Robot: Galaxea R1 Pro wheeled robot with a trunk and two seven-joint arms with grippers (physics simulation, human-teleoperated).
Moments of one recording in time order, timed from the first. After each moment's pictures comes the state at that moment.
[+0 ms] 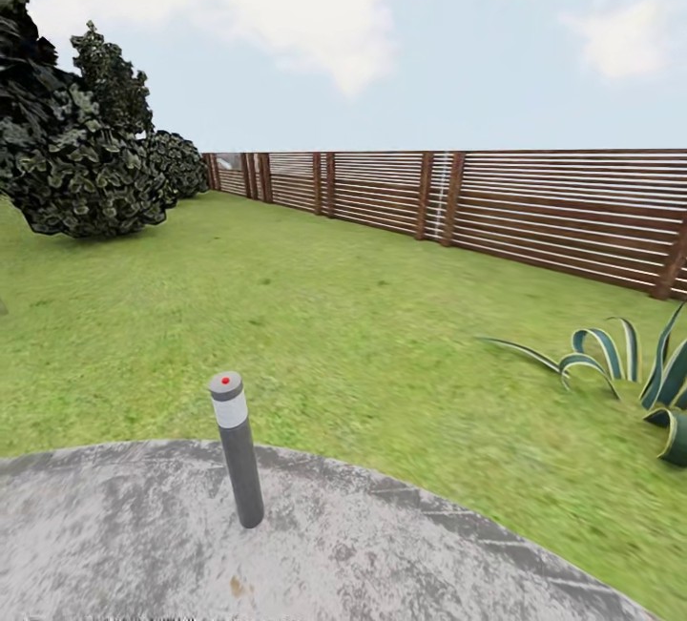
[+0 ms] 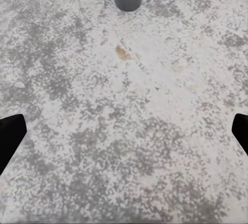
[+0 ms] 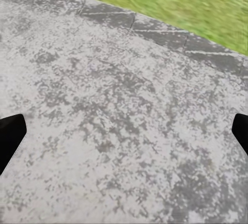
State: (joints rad) left arm -0.12 0.03 0.13 -0.33 0.00 -0.34 0.02; right arm -0.05 -0.03 0.00 -0.45 0.00 -0.40 -0.01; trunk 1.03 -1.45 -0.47
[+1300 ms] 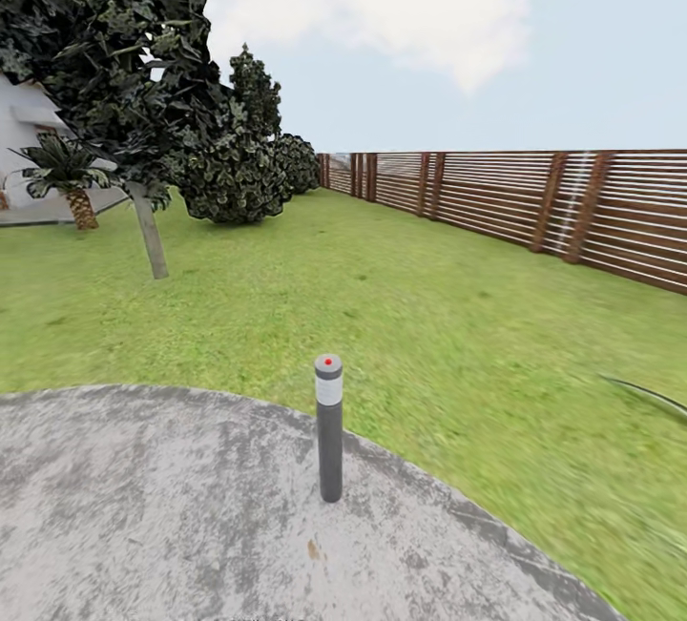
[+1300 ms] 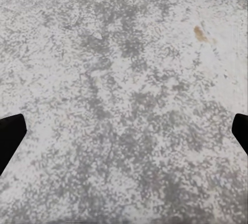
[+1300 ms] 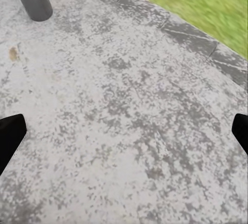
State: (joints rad) left arm -0.12 0.03 0.13 -0.33 -0.01 -0.34 0.02; right arm -0.05 -0.03 0.00 -0.45 0.00 -0.40 -0.01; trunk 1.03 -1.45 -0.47
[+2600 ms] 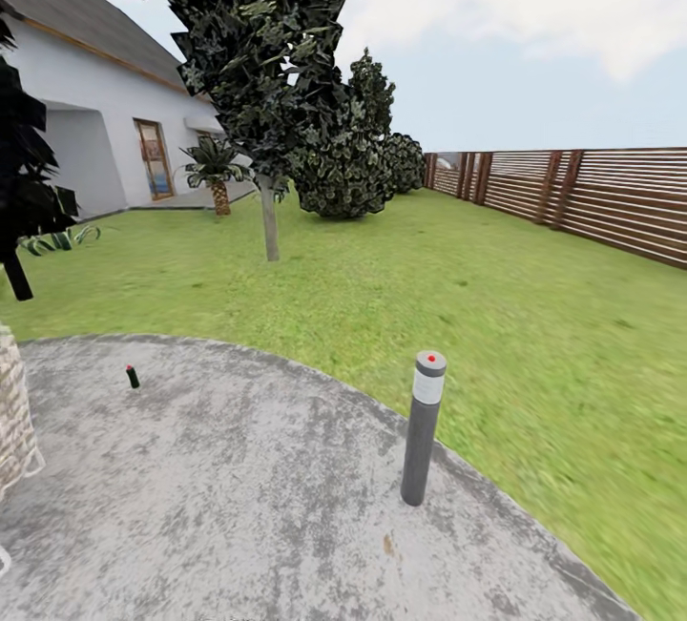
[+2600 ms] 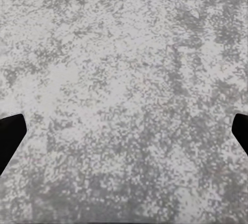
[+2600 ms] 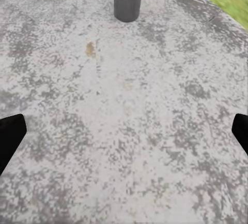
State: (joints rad) left arm -0.12 0.04 0.14 -0.33 0.00 -0.35 0.02; right arm -0.05 -0.03 0.00 -0.45 0.01 -0.40 -0.01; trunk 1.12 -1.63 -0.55
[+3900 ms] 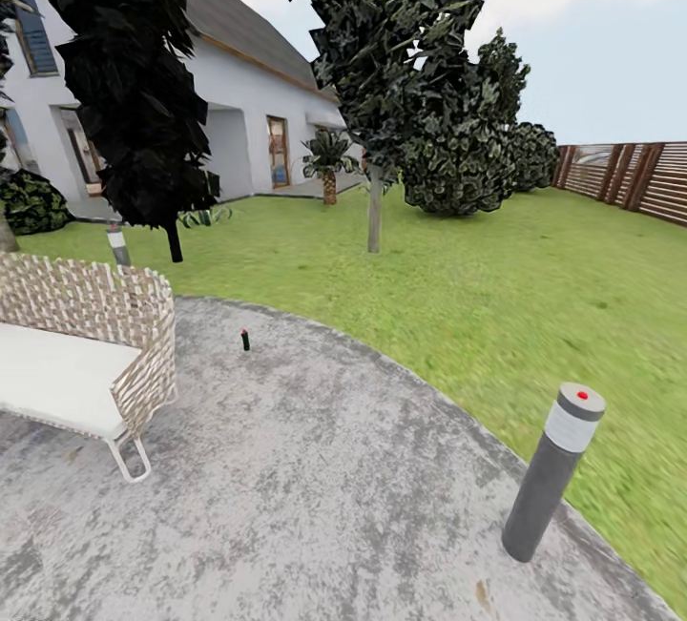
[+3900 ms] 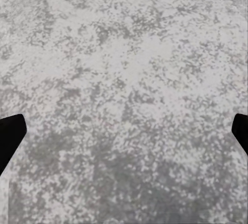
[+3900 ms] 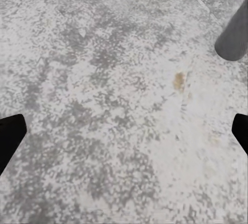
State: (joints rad) left arm -0.12 0.06 0.15 -0.33 0.01 -0.35 0.02; right arm -0.05 -0.02 0.00 -0.45 0.01 -0.40 0.00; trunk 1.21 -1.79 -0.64
